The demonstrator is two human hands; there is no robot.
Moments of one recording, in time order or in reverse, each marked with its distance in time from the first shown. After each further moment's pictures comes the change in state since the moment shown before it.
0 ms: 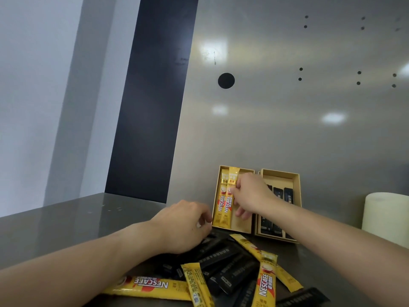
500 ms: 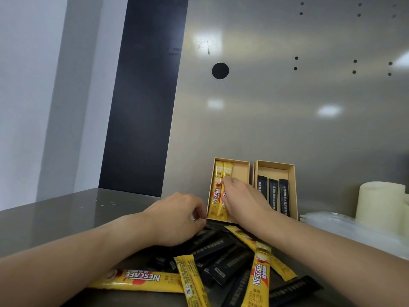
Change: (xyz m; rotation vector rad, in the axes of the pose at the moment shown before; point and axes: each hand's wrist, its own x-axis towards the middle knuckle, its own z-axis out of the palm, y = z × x) left_hand 0.001 0.002 -0.001 0.013 -0.033 0.024; right_hand -0.019 0.020 0.027 -0.536 0.214 -0.410
